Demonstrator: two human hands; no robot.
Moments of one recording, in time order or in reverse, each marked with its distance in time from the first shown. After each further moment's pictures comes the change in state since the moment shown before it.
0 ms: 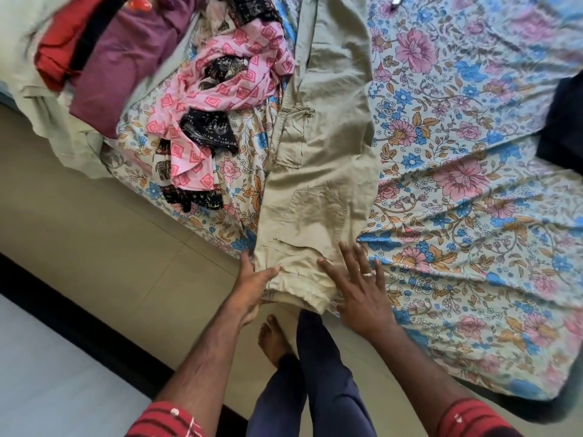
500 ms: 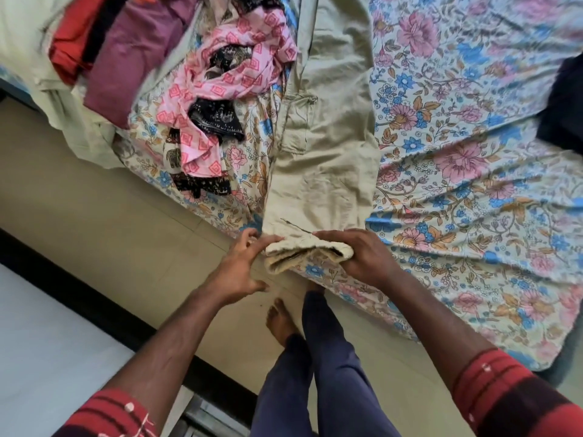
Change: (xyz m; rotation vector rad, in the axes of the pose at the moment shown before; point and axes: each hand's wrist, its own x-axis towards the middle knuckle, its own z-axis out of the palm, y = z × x) left_hand -0.058 0.044 -0.042 1.203 -0.203 0.397; right_hand 0.030 -0.003 -0.076 0.555 0.135 -0.235
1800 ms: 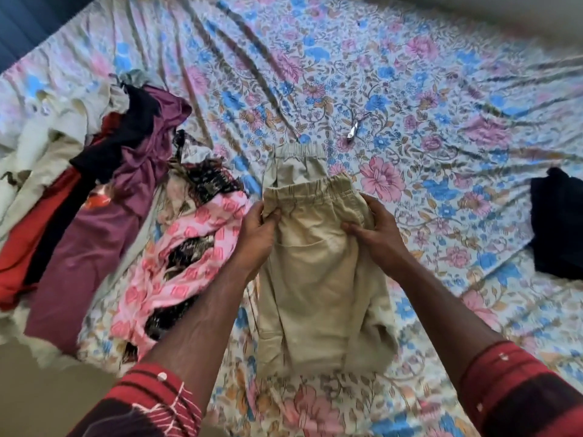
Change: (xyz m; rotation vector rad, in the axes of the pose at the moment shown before) left_hand 0.371 0.200 -0.224 -0.781 0.404 0.151; right_hand 0.318 0.121 -0.212 0.776 0.490 0.435
